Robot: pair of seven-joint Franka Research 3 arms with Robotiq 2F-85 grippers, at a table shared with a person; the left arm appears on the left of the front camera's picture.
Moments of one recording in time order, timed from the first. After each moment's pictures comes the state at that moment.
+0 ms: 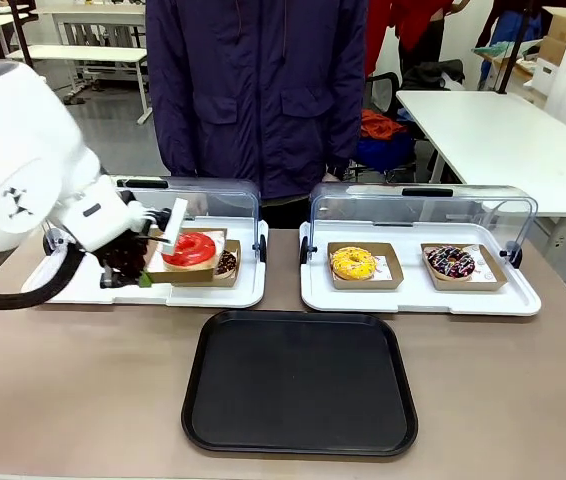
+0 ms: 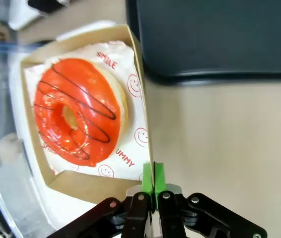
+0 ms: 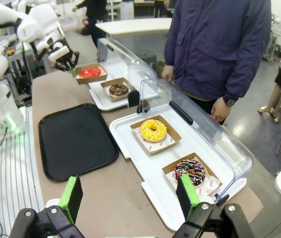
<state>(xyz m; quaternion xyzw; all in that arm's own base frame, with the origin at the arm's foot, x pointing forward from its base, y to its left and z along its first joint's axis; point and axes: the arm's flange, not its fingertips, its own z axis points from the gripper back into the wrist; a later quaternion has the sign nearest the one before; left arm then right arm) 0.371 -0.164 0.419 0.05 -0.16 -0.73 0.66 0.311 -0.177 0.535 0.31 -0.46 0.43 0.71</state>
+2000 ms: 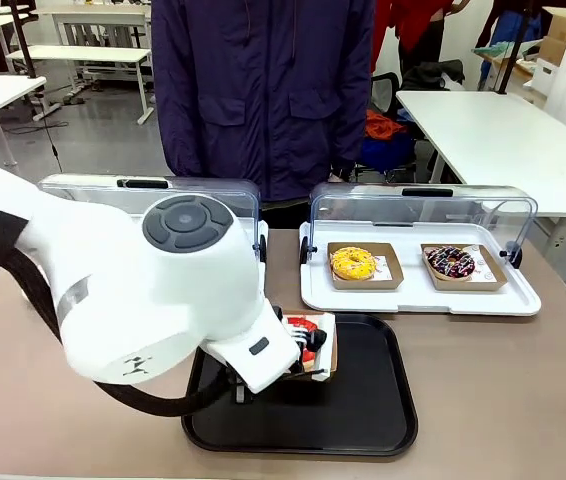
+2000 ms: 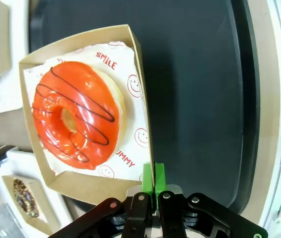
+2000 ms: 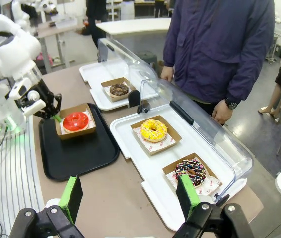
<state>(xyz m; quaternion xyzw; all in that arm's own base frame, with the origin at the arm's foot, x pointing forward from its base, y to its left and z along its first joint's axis) 0.255 -0.347 0.340 0.06 -0.14 -0.74 0.66 0.311 -0.177 0.535 0.31 -0.46 0.43 0.71</state>
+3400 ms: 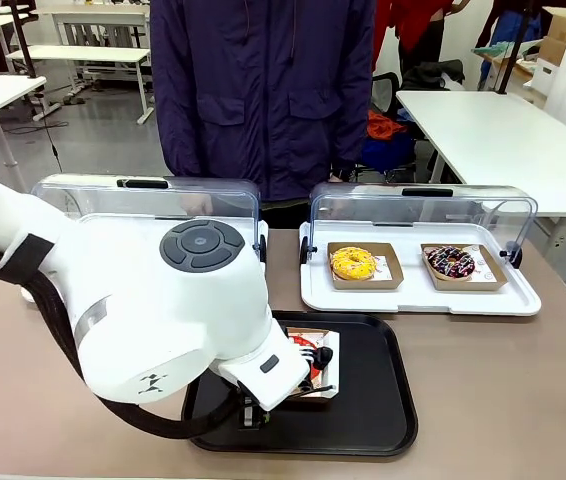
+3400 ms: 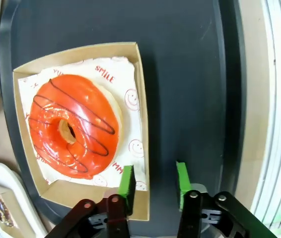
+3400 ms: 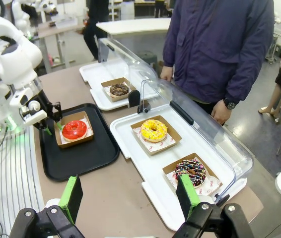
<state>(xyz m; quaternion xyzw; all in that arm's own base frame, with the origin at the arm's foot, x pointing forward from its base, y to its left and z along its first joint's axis) 0.245 -0.357 0.315 0.03 -0.12 -0.72 0.68 0.311 -0.177 0.535 0.31 -0.46 0.43 0.71</state>
